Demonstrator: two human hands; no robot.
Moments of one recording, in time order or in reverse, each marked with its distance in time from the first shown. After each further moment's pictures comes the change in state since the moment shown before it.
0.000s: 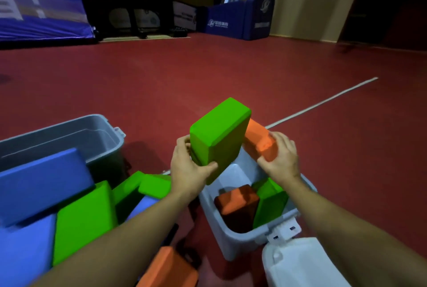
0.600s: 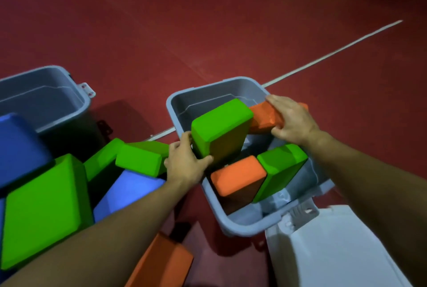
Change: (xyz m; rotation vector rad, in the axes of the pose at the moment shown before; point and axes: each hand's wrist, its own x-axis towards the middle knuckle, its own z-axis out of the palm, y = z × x) left_hand 0.022 -0.139 0.085 0.274 -0.258 -0.234; right_hand 0.057 0.107 0.077 -0.186 -0.400 -0.335
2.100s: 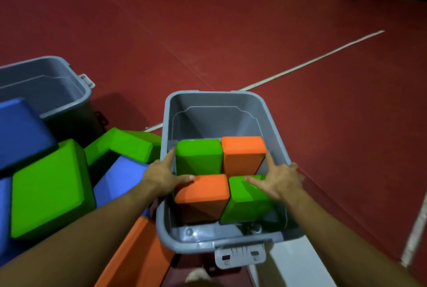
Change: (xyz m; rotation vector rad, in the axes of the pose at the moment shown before) left_hand -0.046 -0.040 -0.044 0.406 -0.380 -0.145; right_hand -0.134 -0.107 0.005 -0.206 -0.650 0.751
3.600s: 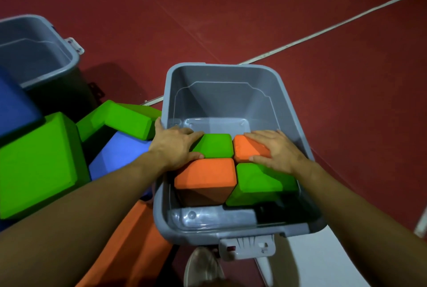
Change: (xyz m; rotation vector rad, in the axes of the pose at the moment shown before) left_hand 0.034 0.014 0.007 0.718 0.034 0.444; right_hand 0.072 0.005 0.041 0.193 0.143 -0.731
